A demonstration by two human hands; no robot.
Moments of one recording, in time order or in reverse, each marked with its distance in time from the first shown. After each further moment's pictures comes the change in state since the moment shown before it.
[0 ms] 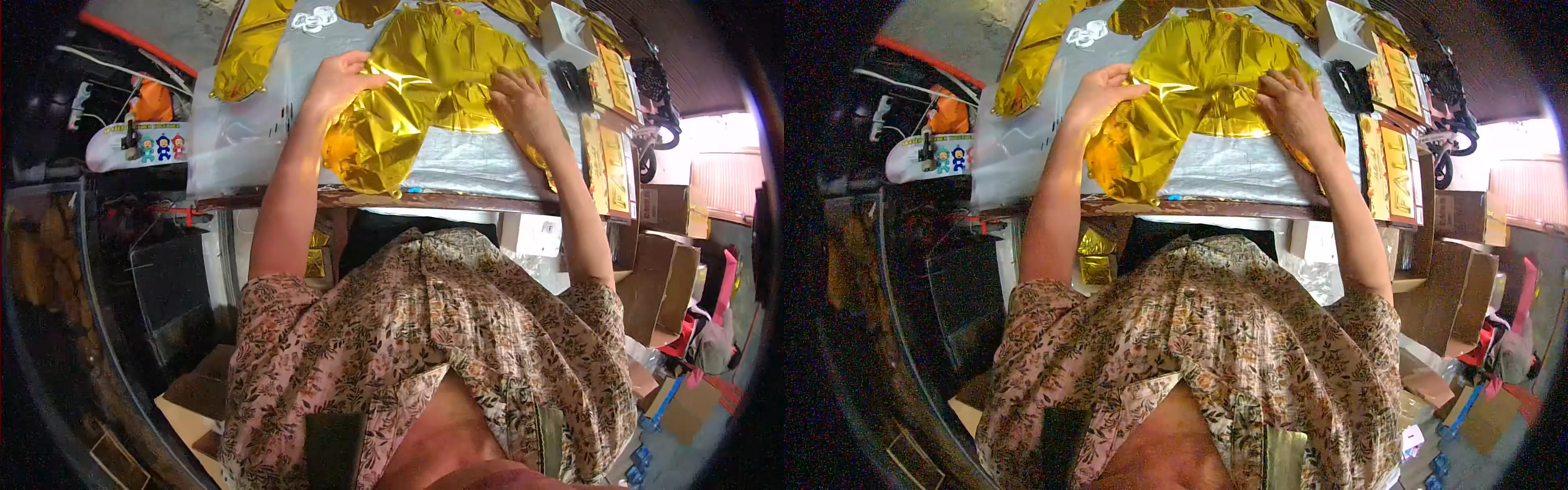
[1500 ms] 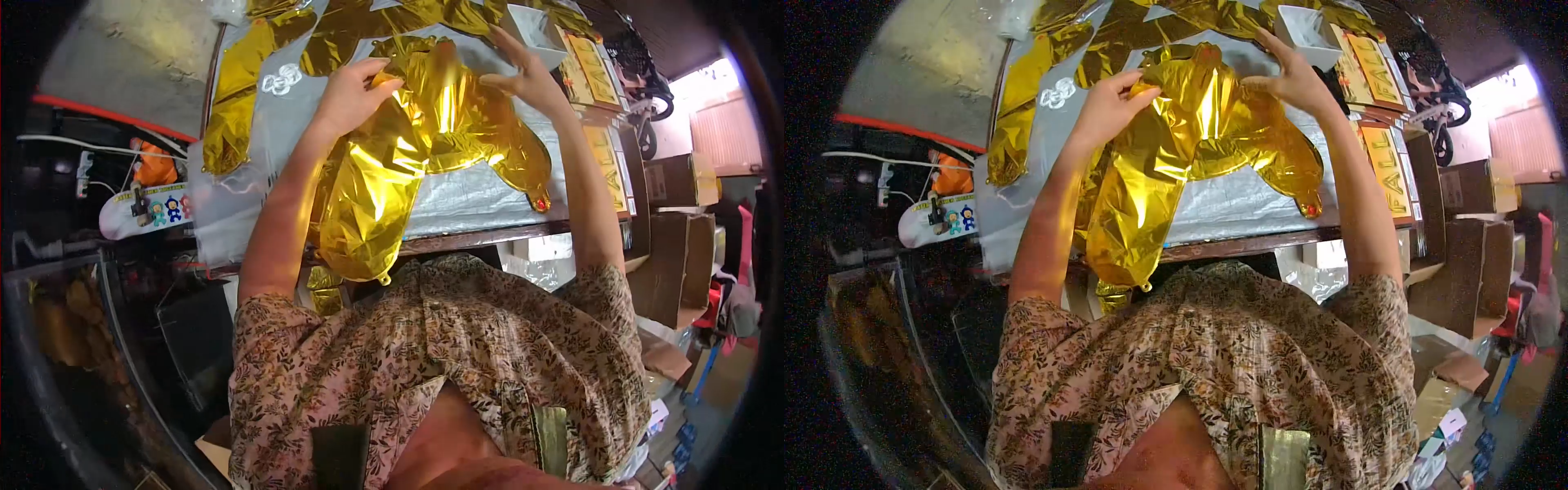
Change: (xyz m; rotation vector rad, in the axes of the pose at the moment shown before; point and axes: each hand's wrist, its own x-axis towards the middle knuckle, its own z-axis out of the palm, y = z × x) left_hand 0.070 0.043 0.049 0.618 -0.135 0.468; right_hand 0.059 0.077 -0.030 0.739 0.168 0.095
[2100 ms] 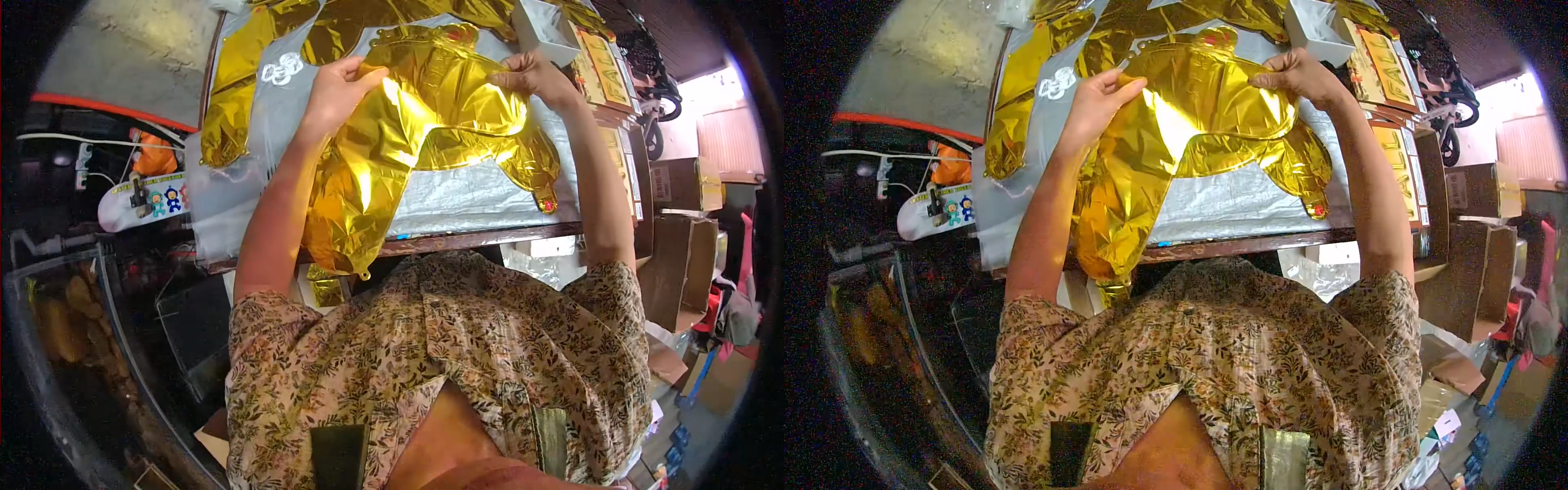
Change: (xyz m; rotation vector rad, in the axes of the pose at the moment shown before) left_hand -0.012 -0.003 -0.008 -0.368 0.092 -0.356; right_hand 0.008 0.004 -0.010 0.303 -0.421 0.388
